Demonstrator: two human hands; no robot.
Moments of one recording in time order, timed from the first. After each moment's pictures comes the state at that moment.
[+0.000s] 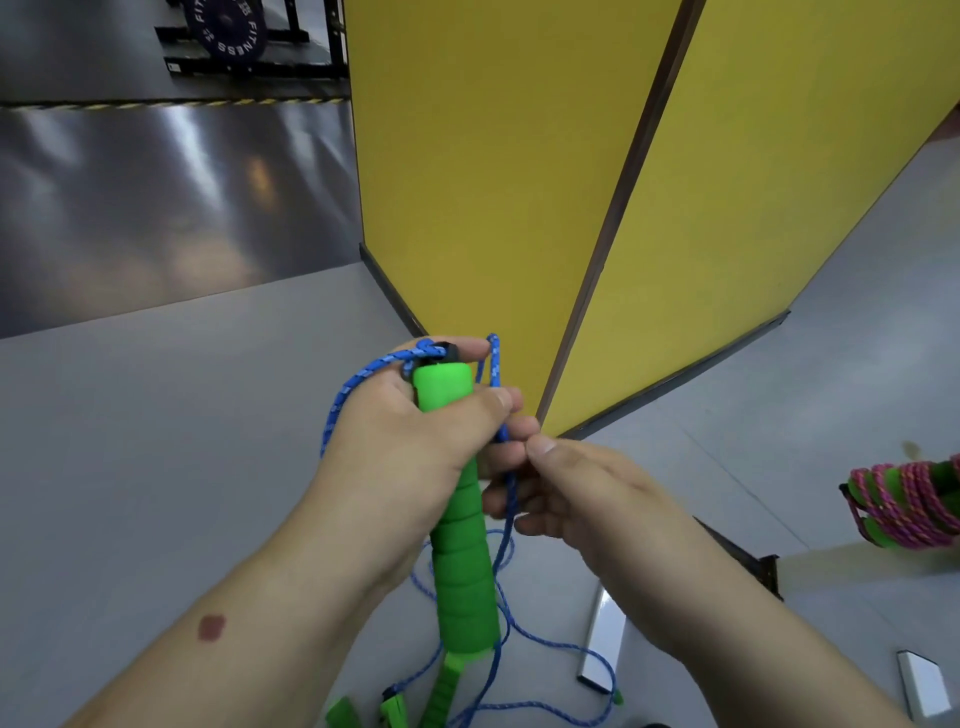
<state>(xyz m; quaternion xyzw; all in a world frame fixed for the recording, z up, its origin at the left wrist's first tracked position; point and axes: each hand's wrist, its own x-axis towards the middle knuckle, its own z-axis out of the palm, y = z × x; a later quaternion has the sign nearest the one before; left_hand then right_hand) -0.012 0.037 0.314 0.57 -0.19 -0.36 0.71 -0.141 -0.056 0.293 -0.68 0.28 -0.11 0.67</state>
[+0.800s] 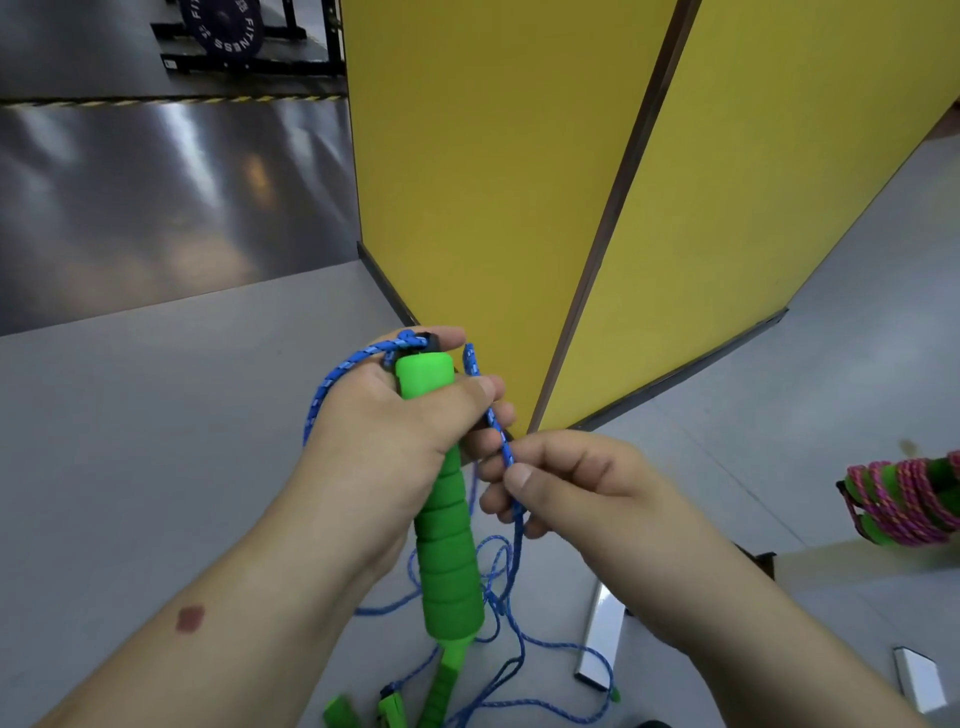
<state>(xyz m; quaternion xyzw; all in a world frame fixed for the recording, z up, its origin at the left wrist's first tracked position) -0.008 0.037 0.316 0.57 -0.18 -0.35 0.72 -0.145 -0.058 0.297 -0.71 0.26 -0.12 0.64</state>
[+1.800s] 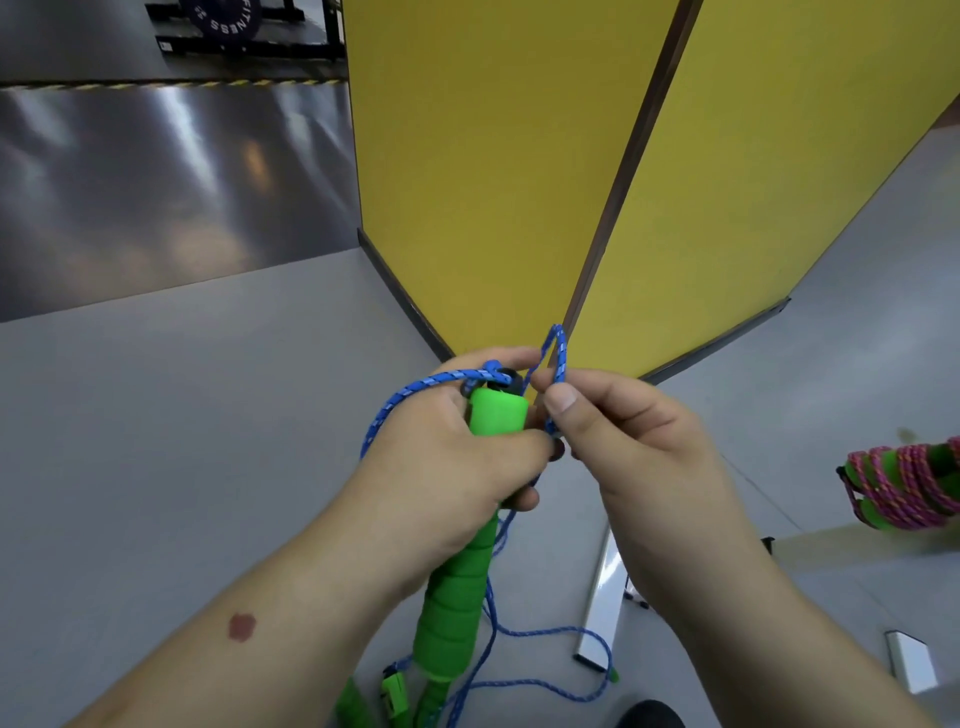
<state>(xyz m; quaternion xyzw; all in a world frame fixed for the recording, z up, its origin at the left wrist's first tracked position) -0.025 0.039 0.305 0.61 -0.29 -0.40 0.62 -0.140 -0.052 0.308 -0.62 0.28 -0.32 0.66</state>
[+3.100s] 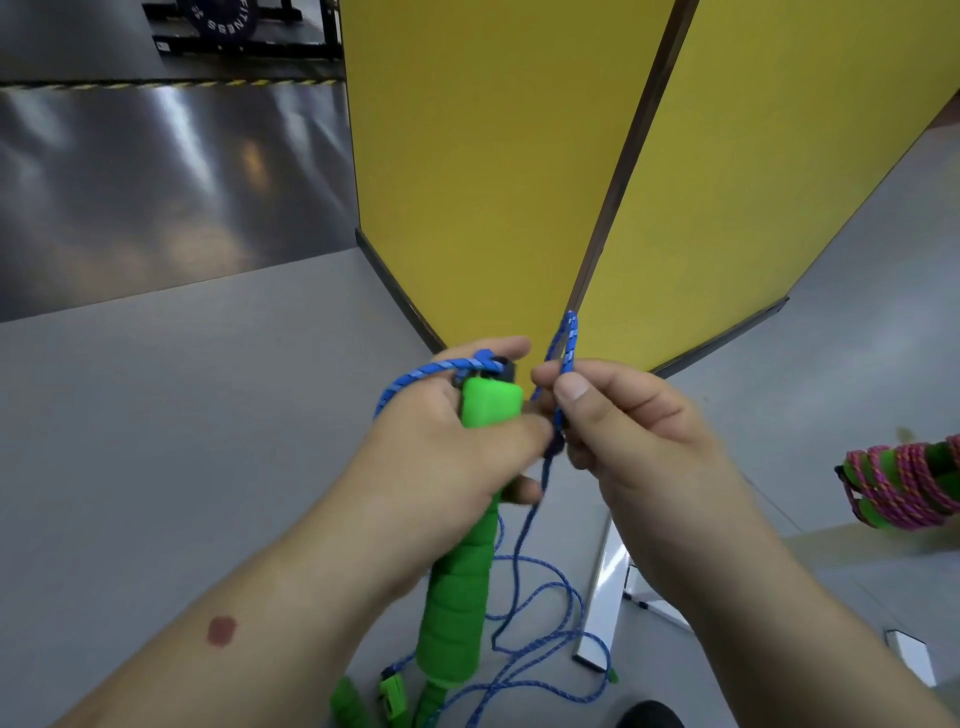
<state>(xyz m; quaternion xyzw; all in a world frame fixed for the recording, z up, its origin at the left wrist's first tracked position) -0.024 0.041 0.309 0.58 -0.28 -0.41 0.64 -0.142 -0.062 0.303 -0.63 0.26 -0.30 0.67</state>
